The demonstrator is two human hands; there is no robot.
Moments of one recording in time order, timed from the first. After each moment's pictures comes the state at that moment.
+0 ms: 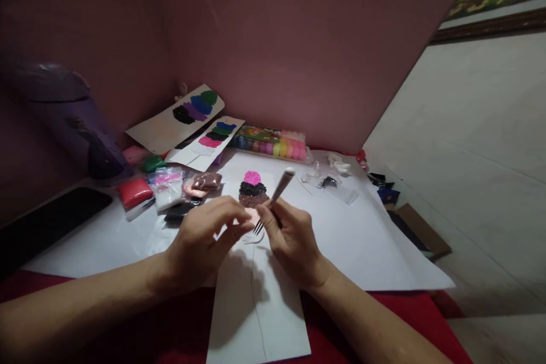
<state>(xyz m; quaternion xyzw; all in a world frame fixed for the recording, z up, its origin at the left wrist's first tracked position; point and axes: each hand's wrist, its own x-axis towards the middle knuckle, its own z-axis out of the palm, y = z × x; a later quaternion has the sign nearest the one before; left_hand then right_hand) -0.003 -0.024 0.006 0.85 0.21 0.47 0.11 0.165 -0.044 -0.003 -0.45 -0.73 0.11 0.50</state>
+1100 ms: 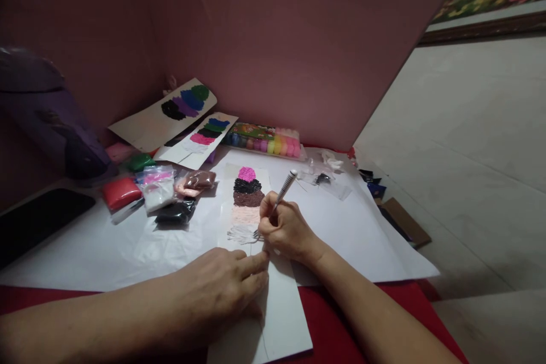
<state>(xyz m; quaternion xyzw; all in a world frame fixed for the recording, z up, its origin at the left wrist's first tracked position) -0.003 -0.046 -0.011 0.99 0.09 0.09 0.01 0.183 -0.024 -0.020 -0.51 -0.73 0.24 0.40</state>
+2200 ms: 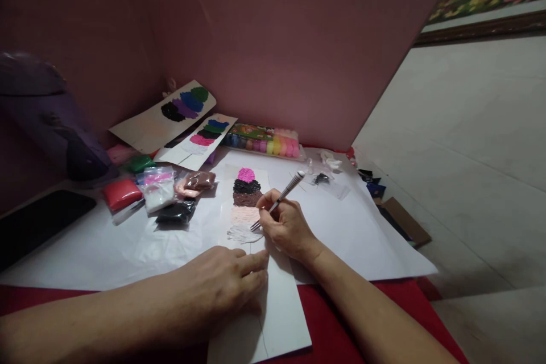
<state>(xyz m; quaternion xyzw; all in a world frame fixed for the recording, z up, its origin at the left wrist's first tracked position) -0.003 -0.043 -0.010 0.99 0.09 0.12 0.03 0.179 -0.025 -0.025 -0.53 -0.69 0.25 0.44</state>
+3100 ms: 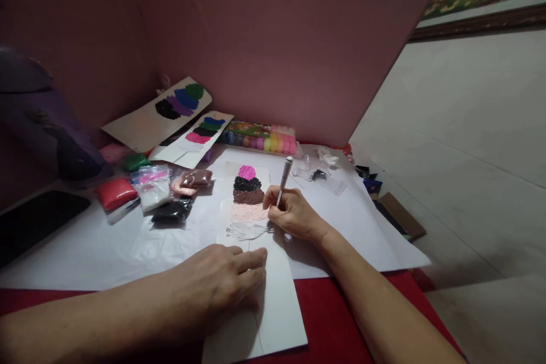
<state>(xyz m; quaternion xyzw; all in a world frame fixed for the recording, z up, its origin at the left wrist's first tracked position) -0.003 -0.045 -0.004 0.99 0.09 0.10 0.04 0.206 -0.013 -0.007 -0.51 -0.75 0.23 0.35</state>
